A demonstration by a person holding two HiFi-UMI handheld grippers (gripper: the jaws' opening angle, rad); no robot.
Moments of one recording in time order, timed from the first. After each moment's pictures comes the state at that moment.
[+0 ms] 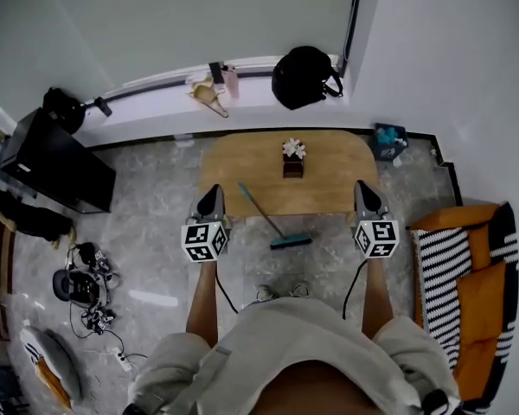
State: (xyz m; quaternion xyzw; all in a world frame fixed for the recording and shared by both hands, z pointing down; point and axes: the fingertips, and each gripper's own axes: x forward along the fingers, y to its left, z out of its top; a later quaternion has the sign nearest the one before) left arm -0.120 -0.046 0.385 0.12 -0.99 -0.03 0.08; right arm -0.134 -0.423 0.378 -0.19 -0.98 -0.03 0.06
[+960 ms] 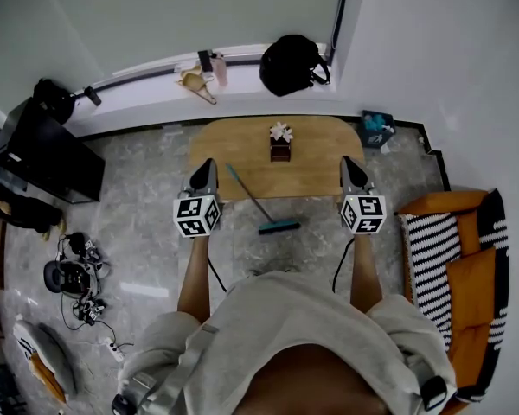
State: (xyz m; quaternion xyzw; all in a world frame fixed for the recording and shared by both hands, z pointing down) left arm -0.115 -0.067 0.366 0.14 -0.99 -0.03 0.06; right arm -0.123 -0.418 0.362 -0.19 -0.98 -0.02 0.04
